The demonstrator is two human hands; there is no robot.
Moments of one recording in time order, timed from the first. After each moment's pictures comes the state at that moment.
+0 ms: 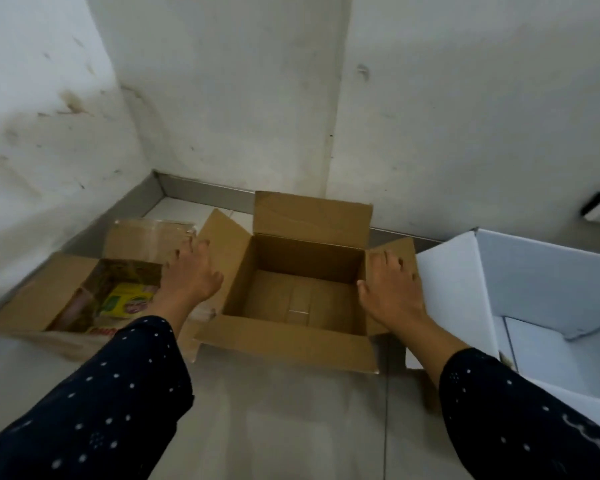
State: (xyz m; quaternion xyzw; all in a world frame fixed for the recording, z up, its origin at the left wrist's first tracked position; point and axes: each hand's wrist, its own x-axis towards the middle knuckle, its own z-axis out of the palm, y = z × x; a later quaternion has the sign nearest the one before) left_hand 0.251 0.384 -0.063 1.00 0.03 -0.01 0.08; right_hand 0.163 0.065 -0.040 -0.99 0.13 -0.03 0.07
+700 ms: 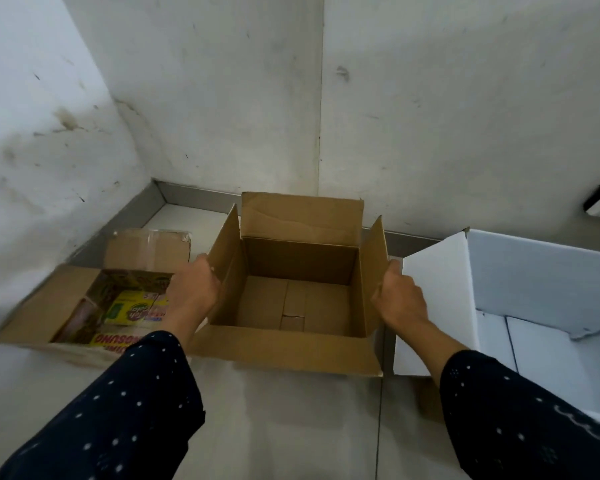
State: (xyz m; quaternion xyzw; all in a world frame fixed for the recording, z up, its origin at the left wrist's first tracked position) left_hand 0.228 0.329 -0.033 0.99 0.08 0.06 0.13; right_hand 0.170 0.019 -0.050 -0.96 0.20 -0.03 0.20
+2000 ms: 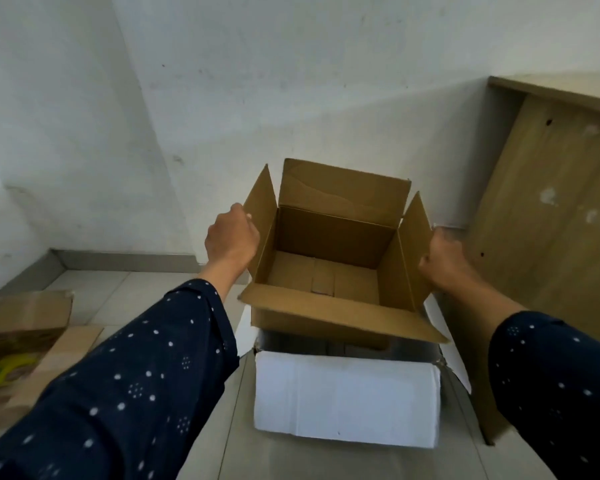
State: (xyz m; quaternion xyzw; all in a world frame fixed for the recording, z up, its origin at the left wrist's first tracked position) left_hand 0.081 -0.068 0.157 0.94 -0.07 0.23 0.25; right_hand -0.056 -0.369 0.136 -0.93 0.28 -0.12 0.18
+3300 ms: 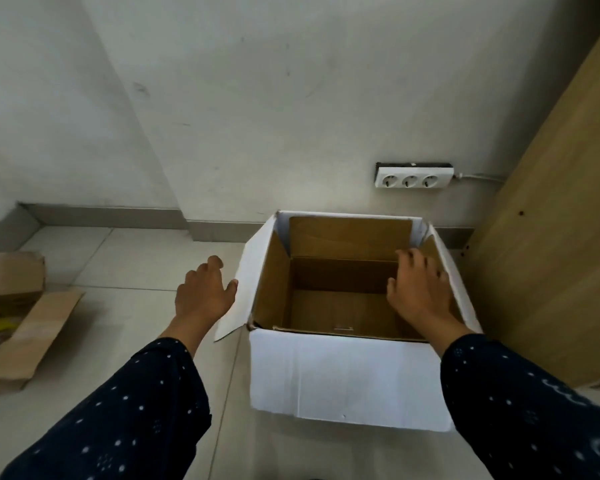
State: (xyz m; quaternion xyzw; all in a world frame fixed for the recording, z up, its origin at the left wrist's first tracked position) left_hand 0.092 -0.013 -0.015 0.98 -0.07 0.02 0.16; right_hand -0.023 -0.338 -0.012 -0.97 0.25 -0.07 0.04
